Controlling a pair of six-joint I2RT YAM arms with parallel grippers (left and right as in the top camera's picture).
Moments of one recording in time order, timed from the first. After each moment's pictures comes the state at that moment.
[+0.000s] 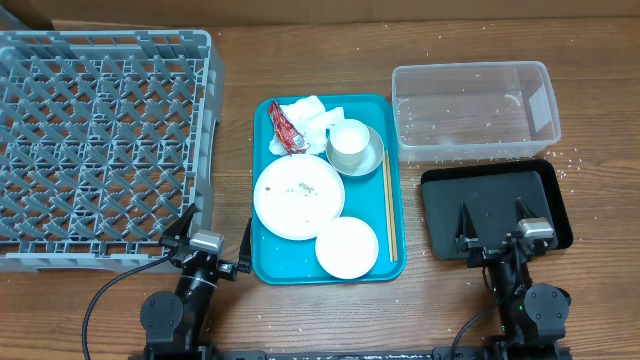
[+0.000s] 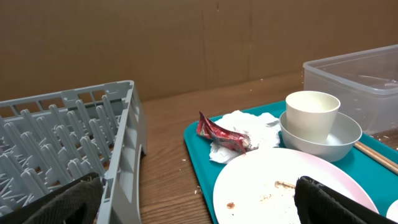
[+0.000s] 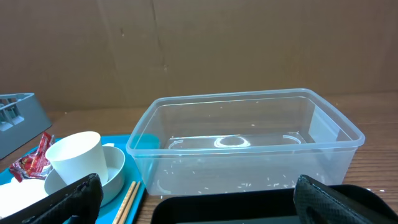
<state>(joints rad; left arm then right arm) 0.04 0.02 0.01 -0.05 0.27 0.10 0.06 0.01 0.02 -0.04 -0.04 0.10</state>
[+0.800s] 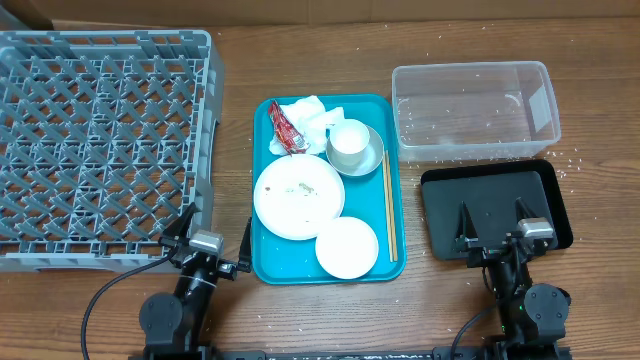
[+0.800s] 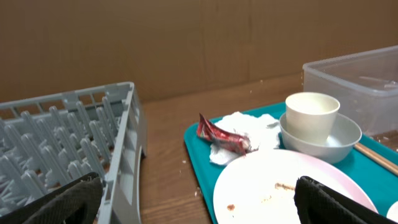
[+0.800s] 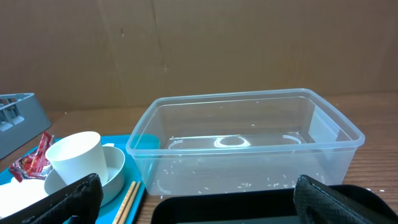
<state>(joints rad) 0.04 0.02 0.01 -0.02 0.28 0.10 0.06 0.01 0.02 -0.04 -0.04 0.10</state>
